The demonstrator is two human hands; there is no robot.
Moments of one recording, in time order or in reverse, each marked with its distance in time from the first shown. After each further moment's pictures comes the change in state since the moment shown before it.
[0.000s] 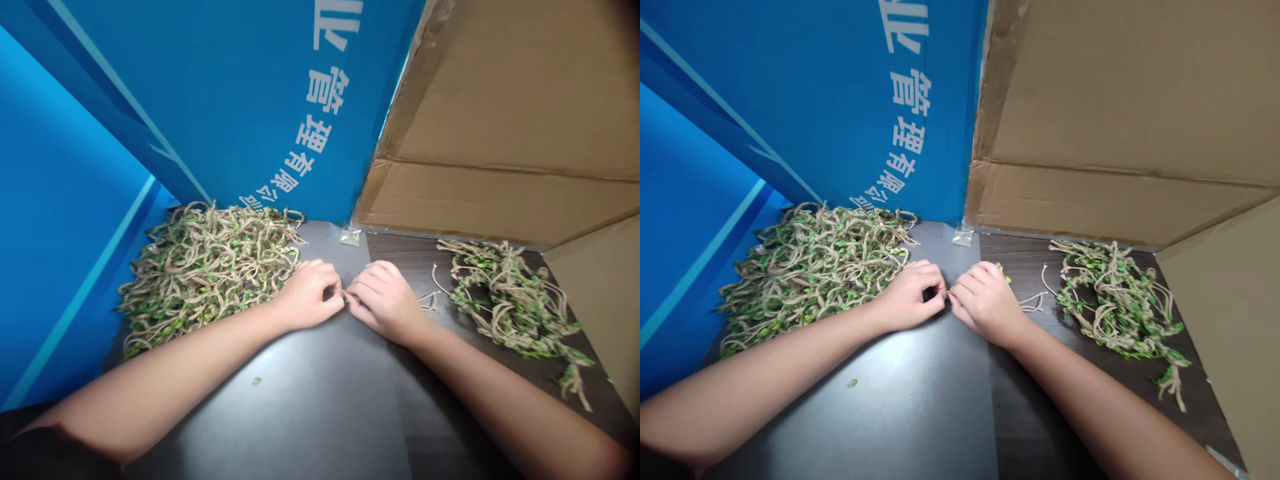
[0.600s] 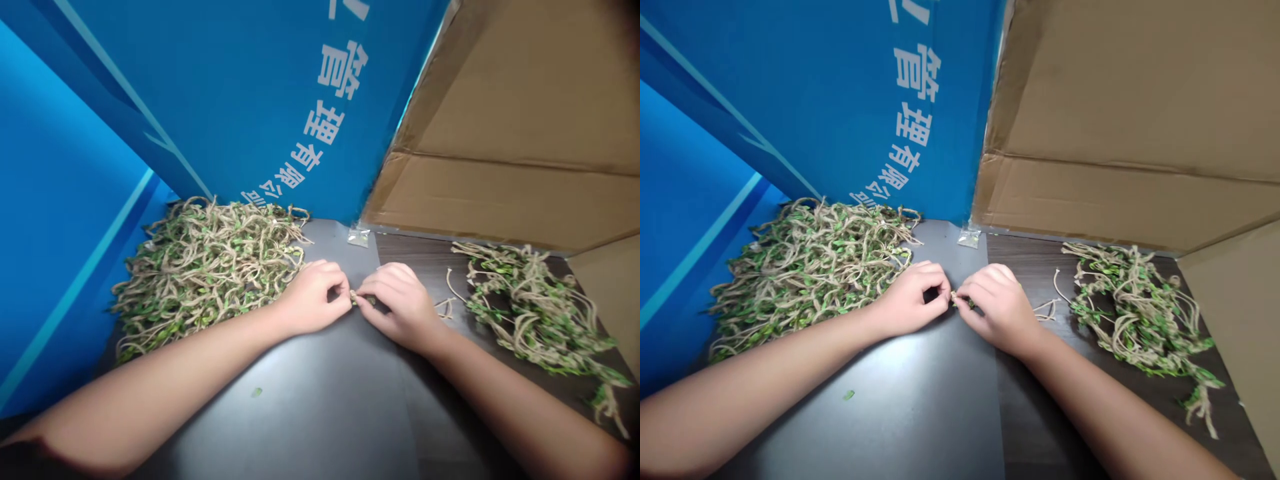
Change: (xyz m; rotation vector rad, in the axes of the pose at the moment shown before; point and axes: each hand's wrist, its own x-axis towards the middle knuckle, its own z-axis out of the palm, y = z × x) left_hand 0.002 -0.002 0.000 -0.087 0.027 -0.036; right_hand -0.004 0.005 0.001 0.181 0.053 0.115
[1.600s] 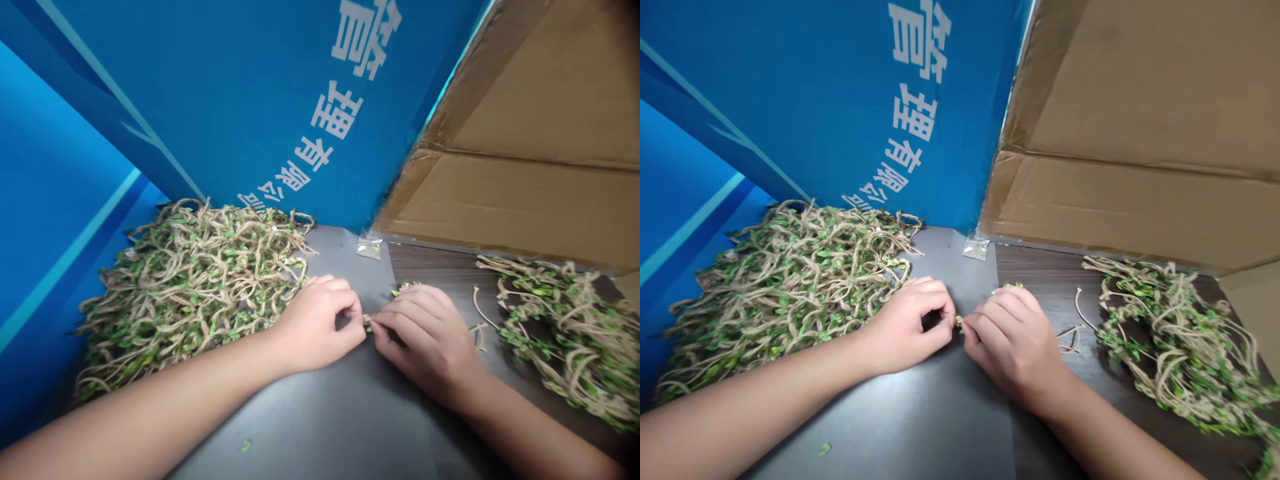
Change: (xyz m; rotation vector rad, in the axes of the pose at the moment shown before) left_hand 0.000 0.001 0.000 -0.062 -0.034 -0.091; right_hand -0.001 -0.007 -0.002 -0.134 0.029 -0.052
